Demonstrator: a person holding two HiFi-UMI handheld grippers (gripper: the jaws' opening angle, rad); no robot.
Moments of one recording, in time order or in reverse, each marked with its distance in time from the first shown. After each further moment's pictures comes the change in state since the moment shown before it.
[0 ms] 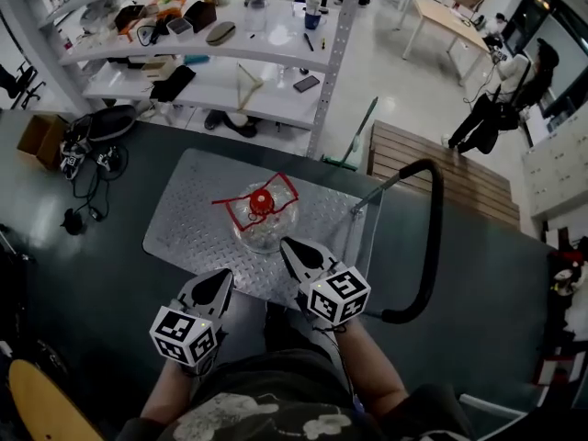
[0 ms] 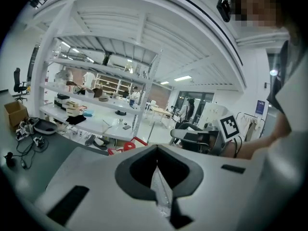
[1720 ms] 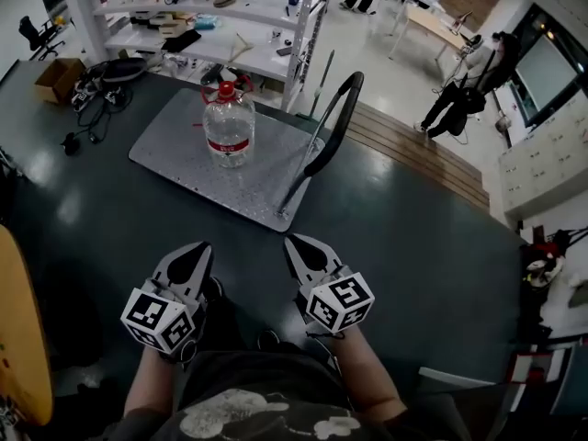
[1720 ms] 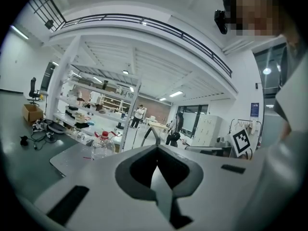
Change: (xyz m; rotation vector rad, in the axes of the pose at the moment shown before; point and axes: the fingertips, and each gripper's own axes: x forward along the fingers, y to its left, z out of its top) left arm -0.258 -0.406 -0.170 0.011 -0.226 0.066; right arm -0.497 0.183 -0.130 -0.130 -0.013 -0.004
